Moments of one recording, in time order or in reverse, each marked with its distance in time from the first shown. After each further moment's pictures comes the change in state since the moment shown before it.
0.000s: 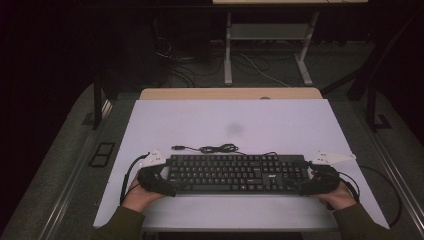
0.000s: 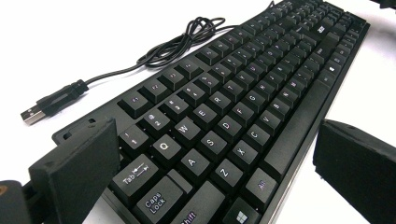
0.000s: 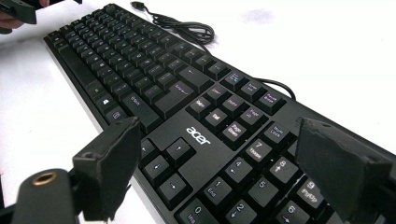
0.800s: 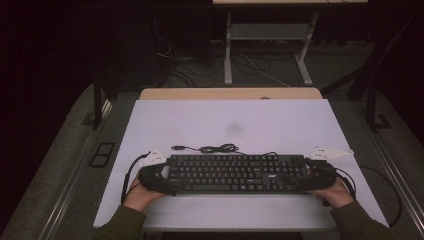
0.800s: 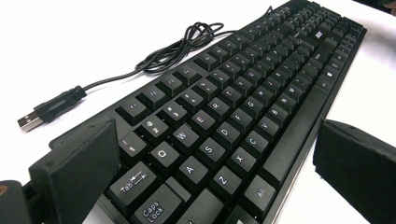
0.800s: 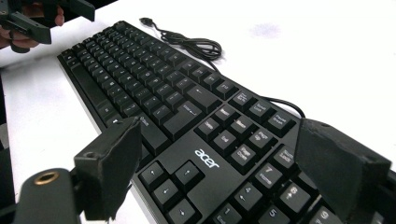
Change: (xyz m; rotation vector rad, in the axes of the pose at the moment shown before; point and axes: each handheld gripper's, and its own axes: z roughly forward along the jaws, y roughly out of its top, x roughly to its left) left arm 0.000 0.002 0.002 -0.014 -0.005 0.000; right arm 0.000 0.012 0.006 -0.023 0.036 0.021
